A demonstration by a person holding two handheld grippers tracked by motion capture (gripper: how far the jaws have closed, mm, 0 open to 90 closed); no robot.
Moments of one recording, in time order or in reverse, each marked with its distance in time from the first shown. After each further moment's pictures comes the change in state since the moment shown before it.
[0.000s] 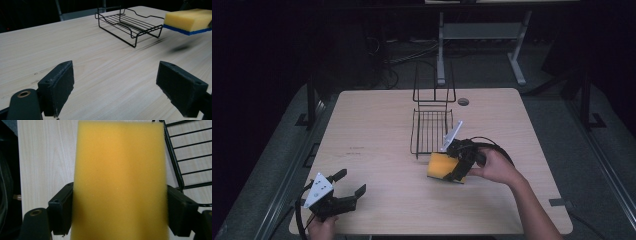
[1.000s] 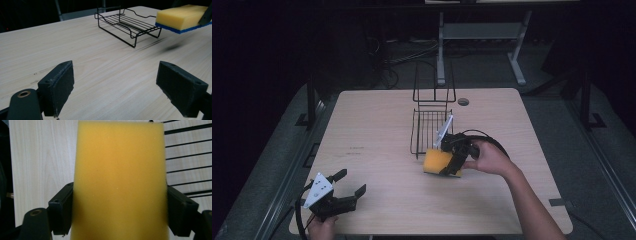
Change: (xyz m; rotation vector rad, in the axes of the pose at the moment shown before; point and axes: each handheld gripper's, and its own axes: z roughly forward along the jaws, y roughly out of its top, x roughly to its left) left arm 0.000 0.000 0.000 -0.002 -0.001 0.001; right arm -0.009 0.023 0.000 0.065 -0.015 -0.027
